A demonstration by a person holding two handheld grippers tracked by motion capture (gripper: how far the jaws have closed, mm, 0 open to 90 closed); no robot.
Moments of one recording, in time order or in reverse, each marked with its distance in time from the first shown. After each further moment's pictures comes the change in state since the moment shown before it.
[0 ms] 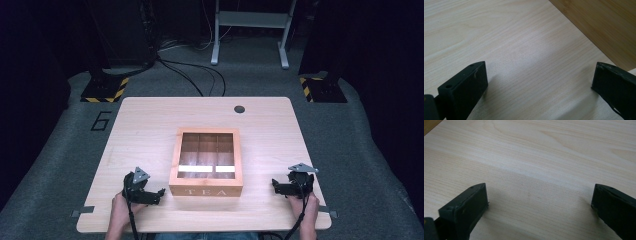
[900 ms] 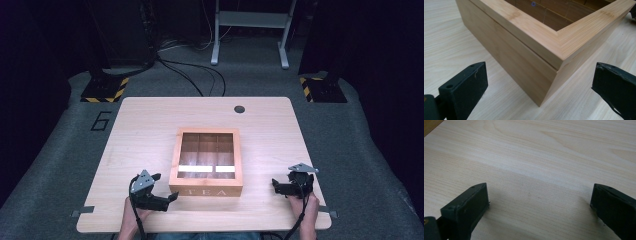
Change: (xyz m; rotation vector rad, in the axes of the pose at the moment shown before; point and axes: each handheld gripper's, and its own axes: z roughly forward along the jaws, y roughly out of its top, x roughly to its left) left arm -0.038 0.016 -0.023 -0.259 -0.249 0.043; right arm 0.000 0.000 0.000 -0.006 0.003 0.000
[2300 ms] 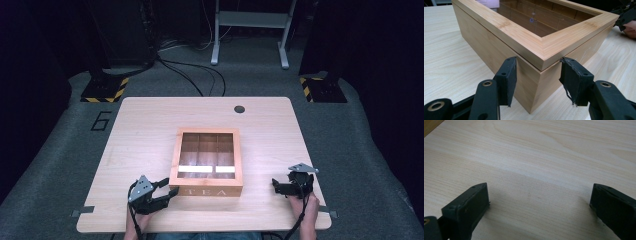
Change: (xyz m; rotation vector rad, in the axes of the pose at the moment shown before) left arm -0.012 -0.012 -0.003 -0.137 -0.005 -0.007; right arm 0.000 0.000 0.000 -0.001 -0.003 0.001
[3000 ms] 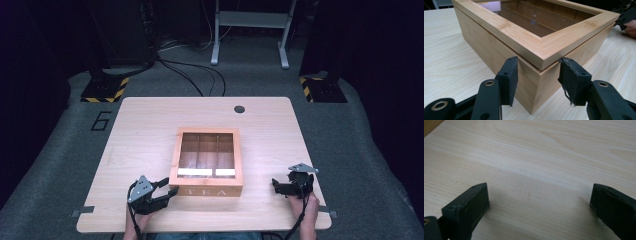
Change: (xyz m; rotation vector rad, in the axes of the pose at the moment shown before) left arm -0.001 0.002 -0.002 -0.006 0.008 0.012; right arm -0.001 0.000 0.000 0.001 0.003 -0.005
